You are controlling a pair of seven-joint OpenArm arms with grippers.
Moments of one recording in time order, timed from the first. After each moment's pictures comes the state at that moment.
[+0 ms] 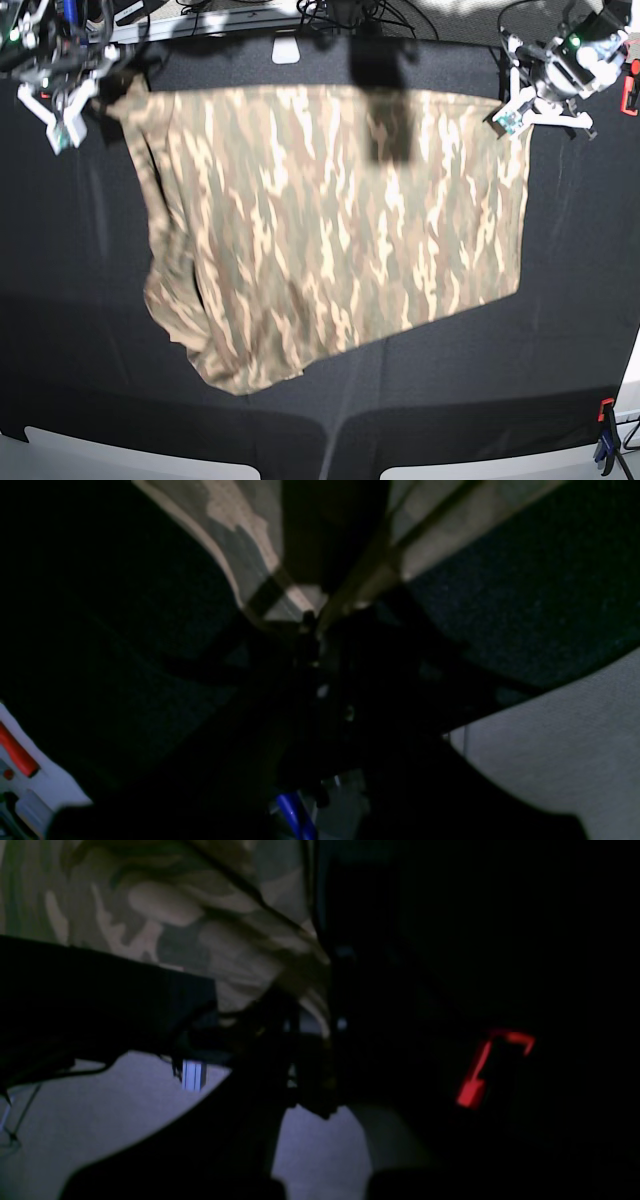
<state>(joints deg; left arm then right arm) 24.8 -44.0 24.8 107.1 -7.1 -8.1 53.1 -33.0 15.4 38.2 112.6 23.8 40.2 -66.8</state>
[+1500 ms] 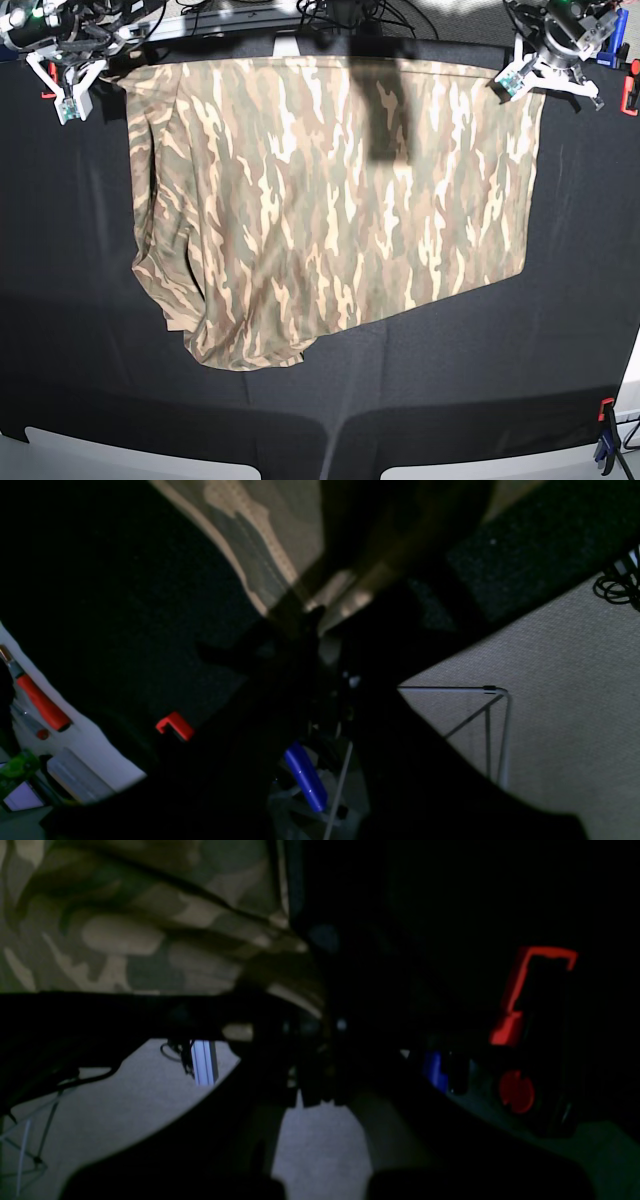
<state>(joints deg) 33.5 -44.0 24.6 108.0 3.7 -4.2 53.0 -35.3 9.8 37.9 114.2 16.1 30.2 -65.8</state>
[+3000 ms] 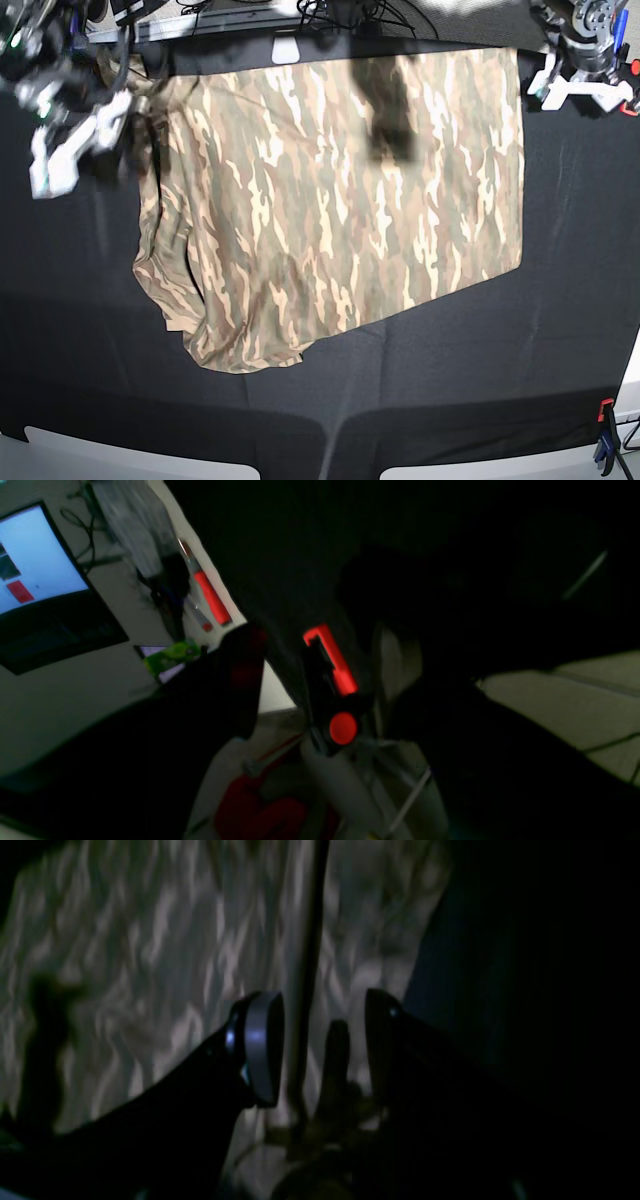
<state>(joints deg) 34.7 -44.1 25.3 111.2 31.6 15.6 60.4 -21.6 10.2 38.7 114.3 38.4 41.0 -50.0</state>
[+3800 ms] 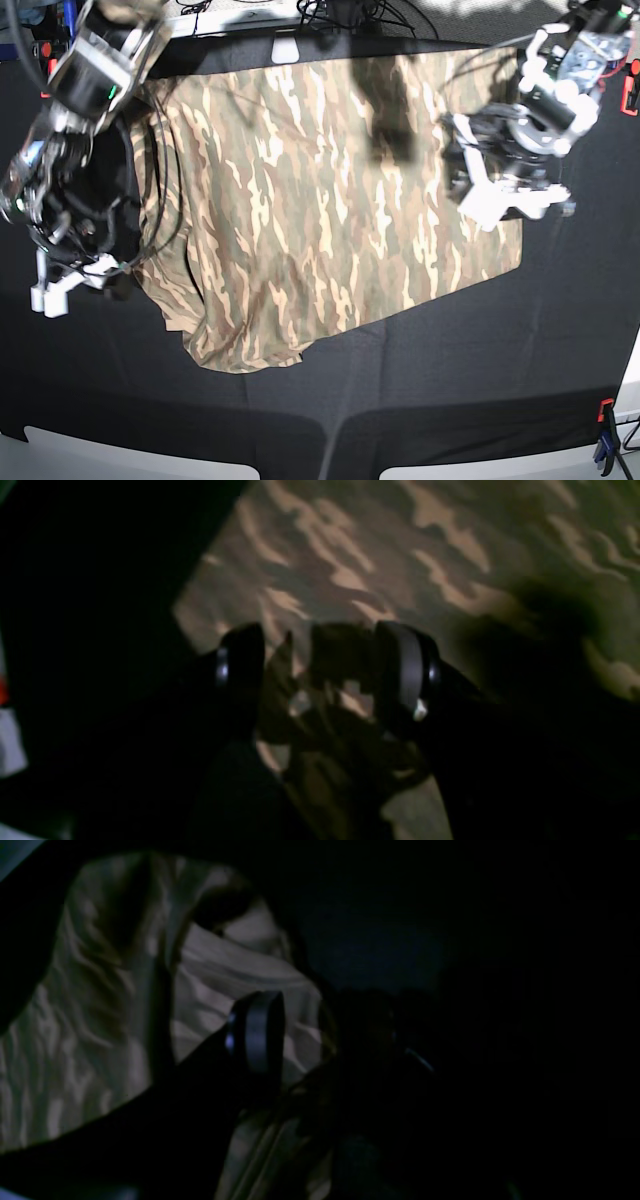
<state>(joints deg) 10.8 -31.1 25.3 114.7 -5.3 0.8 44.2 18.1 14.1 38.7 64.0 19.9 39.2 -46.4</state>
